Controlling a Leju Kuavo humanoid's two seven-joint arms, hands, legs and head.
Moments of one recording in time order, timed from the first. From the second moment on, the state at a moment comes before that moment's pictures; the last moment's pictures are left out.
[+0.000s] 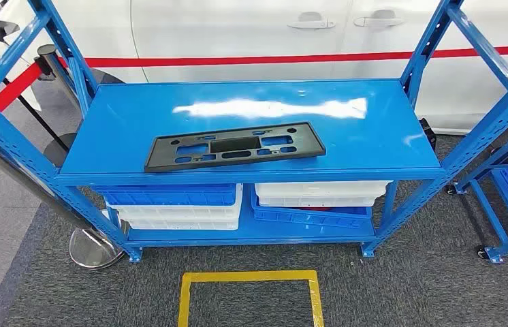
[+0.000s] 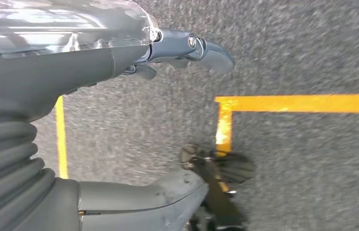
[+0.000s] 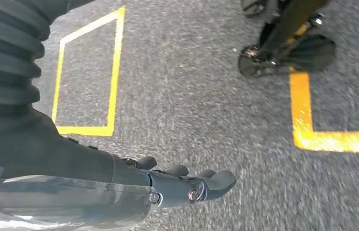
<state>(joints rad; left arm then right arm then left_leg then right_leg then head) 0.08 -0.03 0.00 -0.34 0.21 0.20 -0.15 0.05 0.05 -0.47 -0.35 0.45 -0.16 -0.04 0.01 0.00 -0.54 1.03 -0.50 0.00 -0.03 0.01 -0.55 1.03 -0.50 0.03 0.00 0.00</state>
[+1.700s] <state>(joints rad) -0.01 -0.05 -0.09 -0.23 0.36 0.38 -0.40 0.00 0.02 -0.26 -1.13 0.54 -0.37 -0.50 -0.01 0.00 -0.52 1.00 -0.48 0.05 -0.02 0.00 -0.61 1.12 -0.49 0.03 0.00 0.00</state>
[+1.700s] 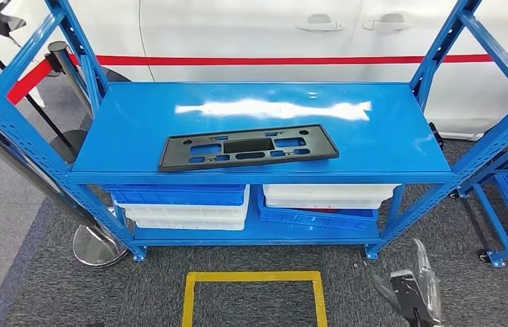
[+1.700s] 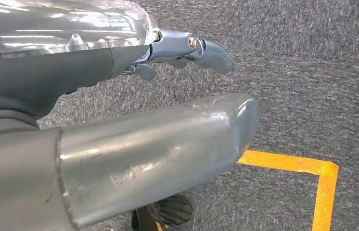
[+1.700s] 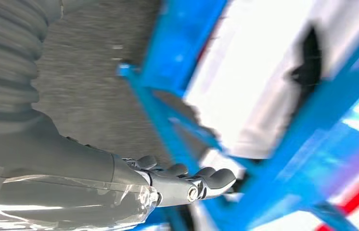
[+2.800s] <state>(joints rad) -0.03 -0.06 -0.24 -0.21 0.28 0.38 -0.40 -0.04 0.04 0.30 -1.64 1.23 -0.61 -0.41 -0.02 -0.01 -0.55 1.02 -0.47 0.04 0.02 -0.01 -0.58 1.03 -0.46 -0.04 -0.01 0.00</state>
